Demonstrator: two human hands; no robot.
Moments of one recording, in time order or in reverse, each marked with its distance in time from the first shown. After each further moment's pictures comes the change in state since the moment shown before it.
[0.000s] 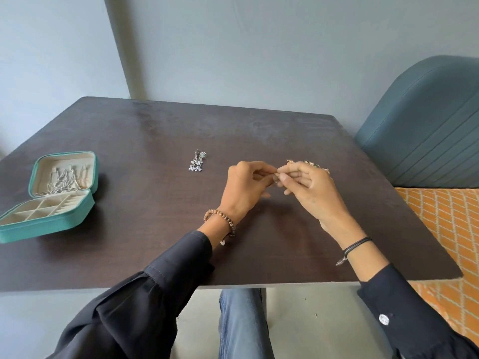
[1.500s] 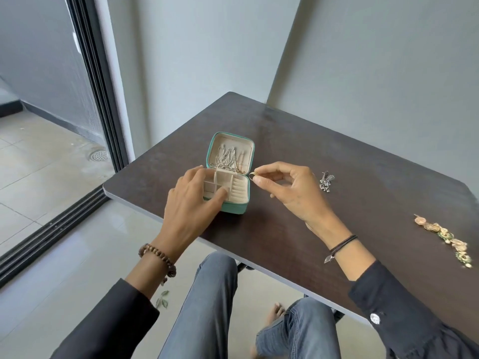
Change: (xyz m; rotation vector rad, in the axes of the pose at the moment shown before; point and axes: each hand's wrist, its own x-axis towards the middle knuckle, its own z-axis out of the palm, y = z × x) left_hand -0.159 -0.039 -0.273 0.575 0.457 -0.338; right_hand 0.008 -0.104 0.242 -0.036 -0.476 -0.216
